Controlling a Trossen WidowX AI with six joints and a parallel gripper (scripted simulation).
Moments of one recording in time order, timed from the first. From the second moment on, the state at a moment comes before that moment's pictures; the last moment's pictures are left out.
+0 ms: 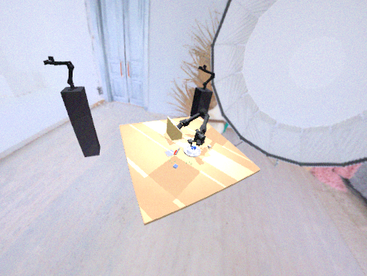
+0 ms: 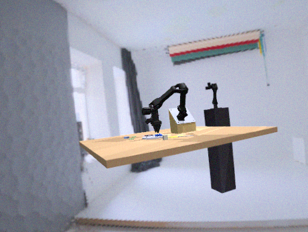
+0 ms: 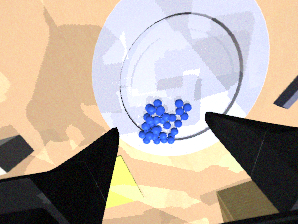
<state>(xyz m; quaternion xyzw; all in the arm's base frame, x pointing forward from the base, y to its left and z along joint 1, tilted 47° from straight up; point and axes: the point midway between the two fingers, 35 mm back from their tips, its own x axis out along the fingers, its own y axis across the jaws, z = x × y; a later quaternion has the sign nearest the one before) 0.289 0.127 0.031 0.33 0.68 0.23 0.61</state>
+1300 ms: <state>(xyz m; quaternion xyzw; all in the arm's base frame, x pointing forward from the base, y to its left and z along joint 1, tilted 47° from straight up) 0.292 0.125 0.049 0.13 0.59 0.42 0.68</state>
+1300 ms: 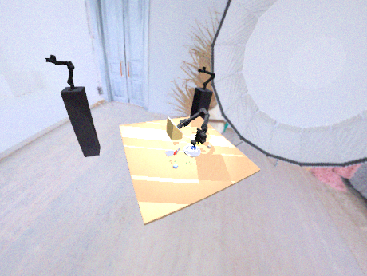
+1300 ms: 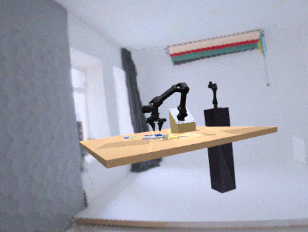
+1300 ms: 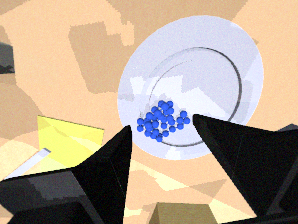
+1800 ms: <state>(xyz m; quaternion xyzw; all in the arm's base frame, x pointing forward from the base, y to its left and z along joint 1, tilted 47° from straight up) 0.293 0.135 0.040 0.13 0.58 0.42 0.68</state>
